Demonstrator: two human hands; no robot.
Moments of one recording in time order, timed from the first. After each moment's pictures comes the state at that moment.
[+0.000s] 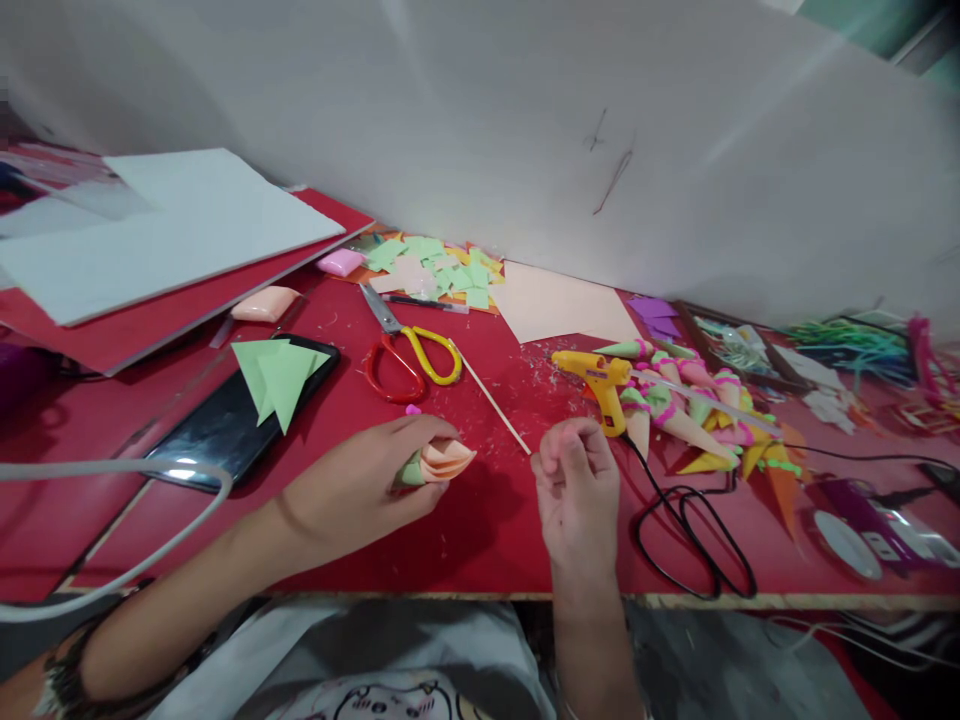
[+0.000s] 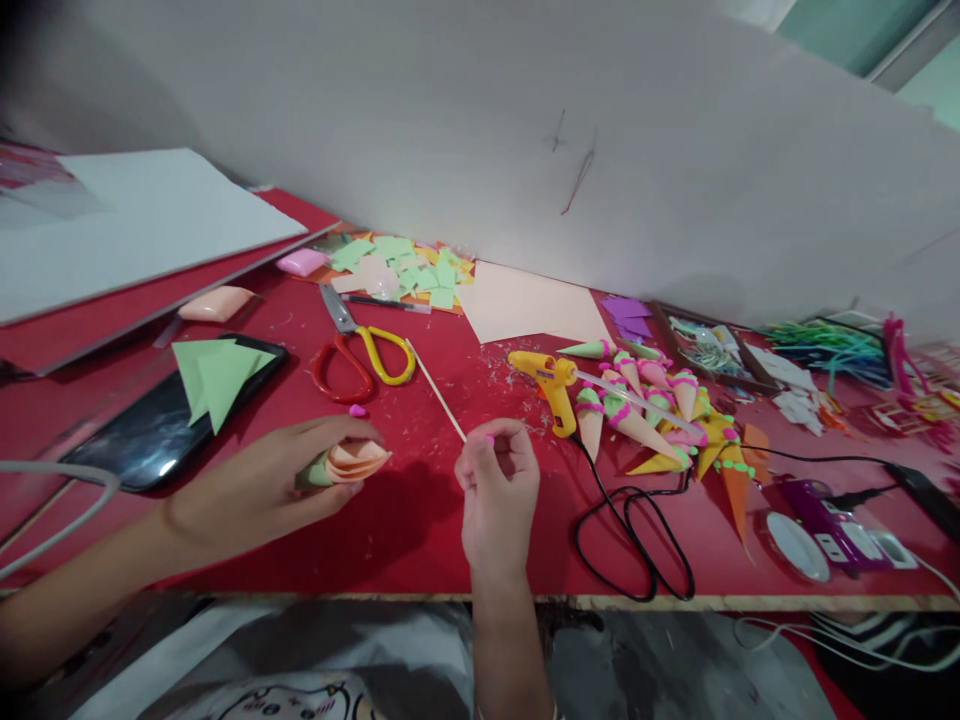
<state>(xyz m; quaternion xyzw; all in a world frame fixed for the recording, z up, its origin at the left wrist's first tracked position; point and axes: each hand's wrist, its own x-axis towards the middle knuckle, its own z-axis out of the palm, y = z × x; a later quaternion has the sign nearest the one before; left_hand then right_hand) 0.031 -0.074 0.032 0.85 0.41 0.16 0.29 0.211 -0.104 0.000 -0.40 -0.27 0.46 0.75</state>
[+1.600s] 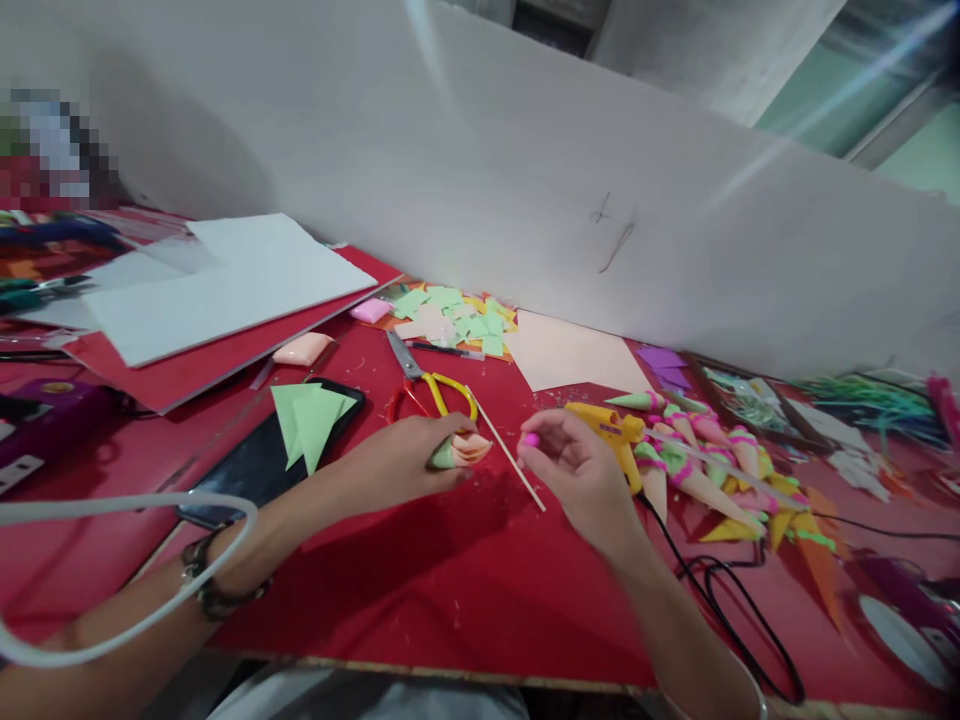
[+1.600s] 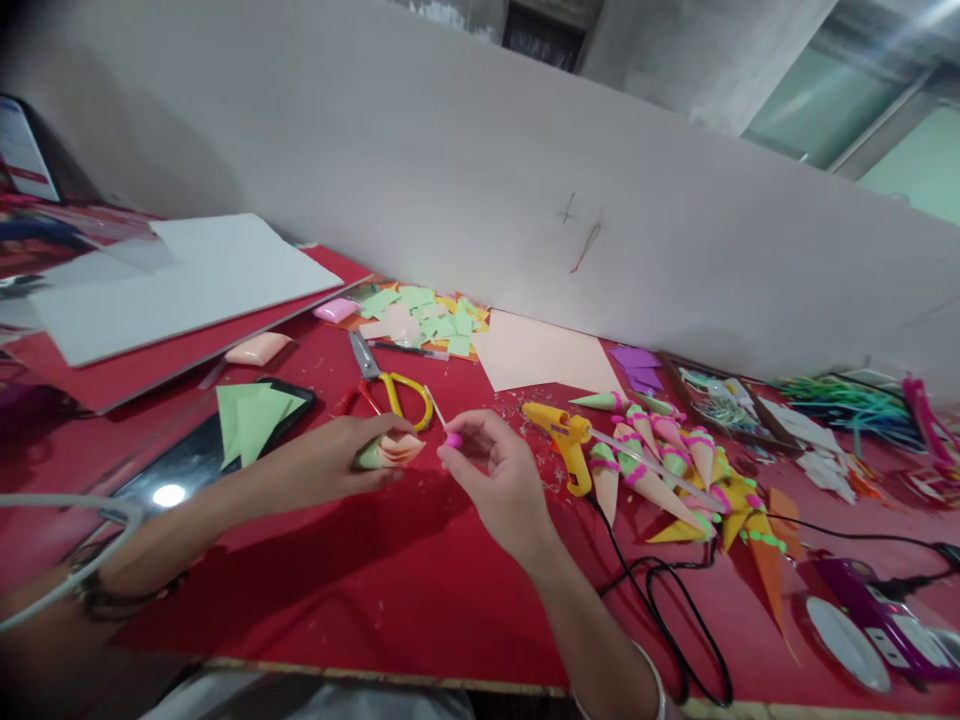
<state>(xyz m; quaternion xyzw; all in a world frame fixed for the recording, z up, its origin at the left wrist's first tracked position) 0.028 -0.024 0.031 0.87 0.40 0.15 0.24 0.223 -0.059 0.036 -0.46 -0.59 0.43 0.51</state>
